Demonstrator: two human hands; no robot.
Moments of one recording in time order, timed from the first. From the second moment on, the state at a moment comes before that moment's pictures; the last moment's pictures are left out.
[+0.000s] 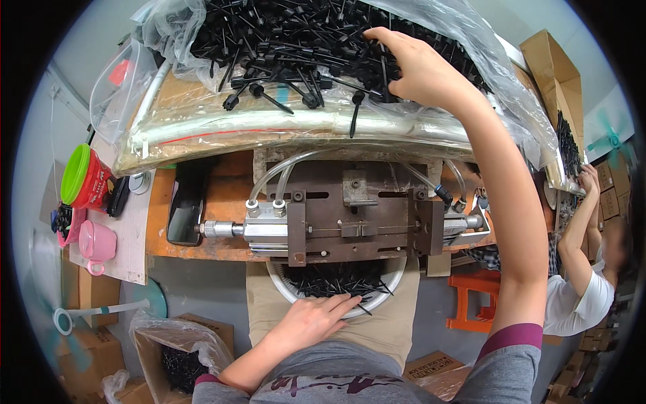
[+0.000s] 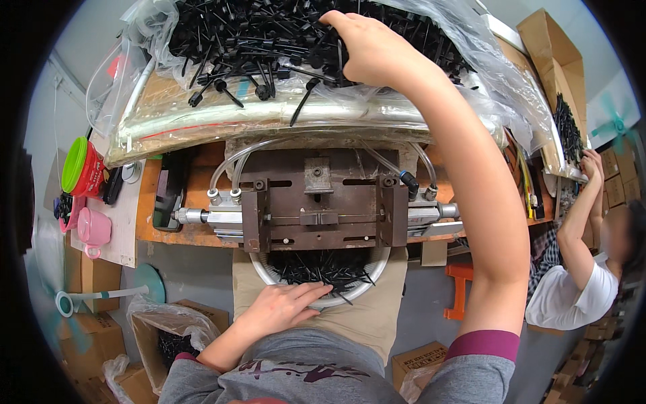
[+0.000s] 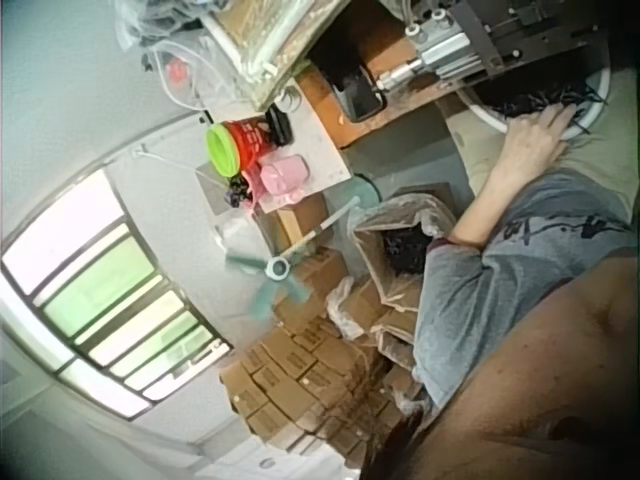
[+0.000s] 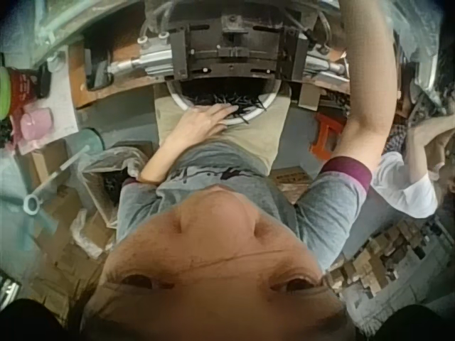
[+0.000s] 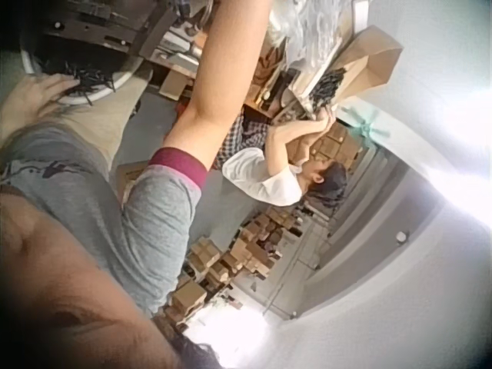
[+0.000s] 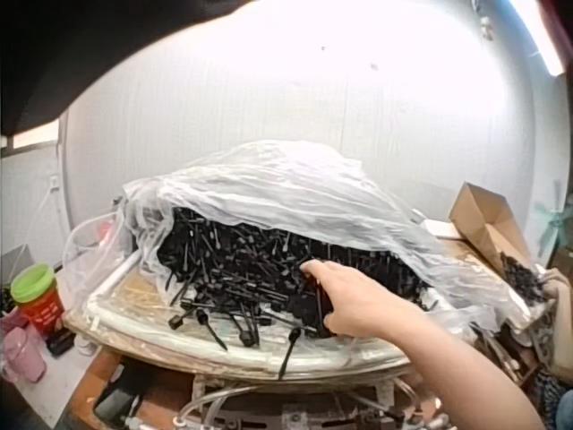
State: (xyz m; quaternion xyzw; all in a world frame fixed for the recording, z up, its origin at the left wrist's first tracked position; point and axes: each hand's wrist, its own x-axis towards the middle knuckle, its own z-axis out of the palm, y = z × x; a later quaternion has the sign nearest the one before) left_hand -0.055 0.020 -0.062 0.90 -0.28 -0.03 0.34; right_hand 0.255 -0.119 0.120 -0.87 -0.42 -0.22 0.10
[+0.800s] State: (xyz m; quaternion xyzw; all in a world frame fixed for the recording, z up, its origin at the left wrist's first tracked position) left_hand -0.058 0.016 -0.070 0.89 -0.29 -0.03 0.35; right_hand 0.242 -0.086 0.151 -0.92 -0.38 -0.08 -0.07
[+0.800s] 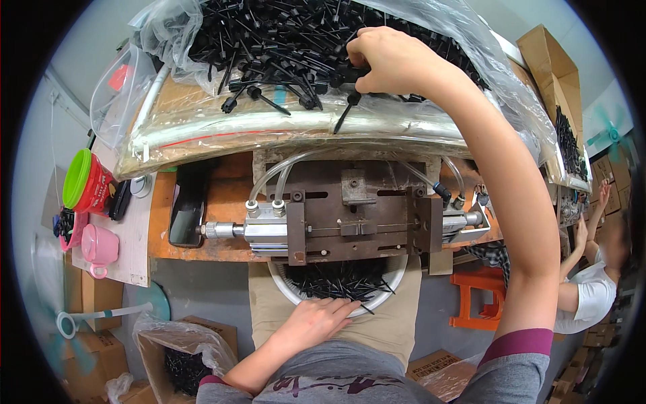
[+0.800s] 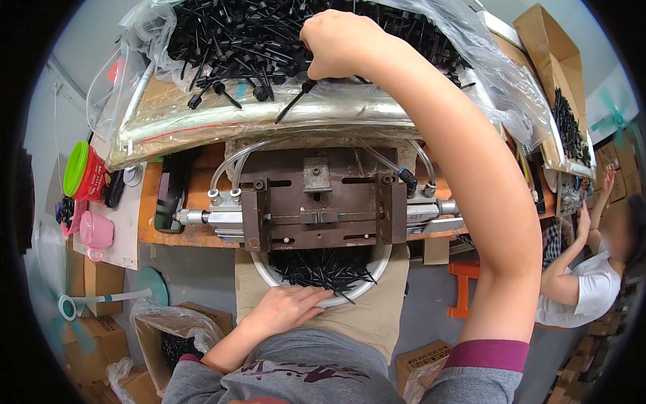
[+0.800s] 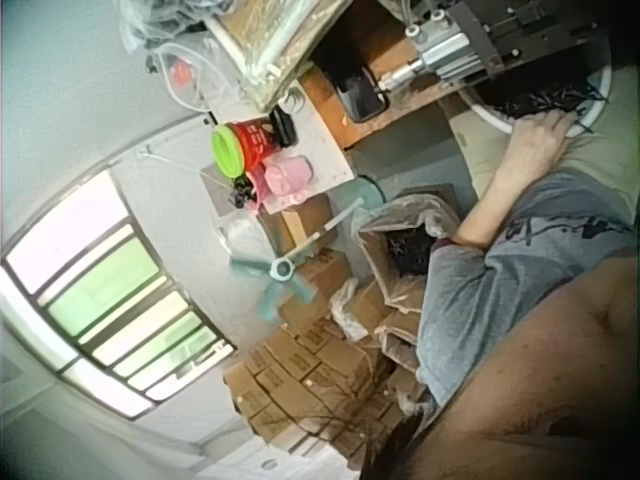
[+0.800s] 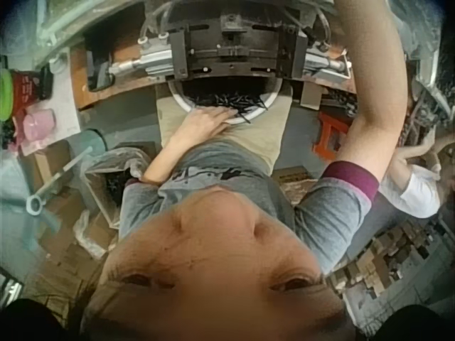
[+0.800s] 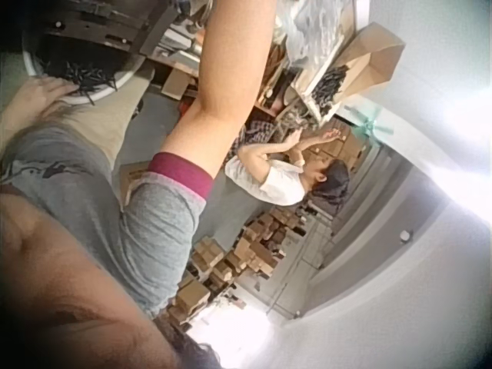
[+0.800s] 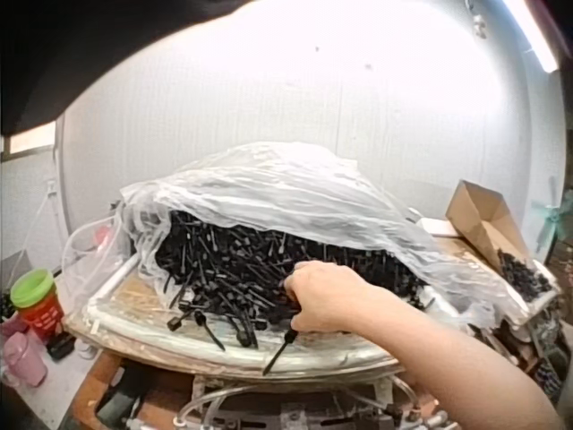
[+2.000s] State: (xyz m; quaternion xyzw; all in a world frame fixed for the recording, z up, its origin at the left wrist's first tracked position) left_hand -0.055 0.018 -0.040 0.87 -0.29 0.05 0.39; right_hand 0.241 -0.153 0.199 -0.76 -0.23 -0.10 0.60
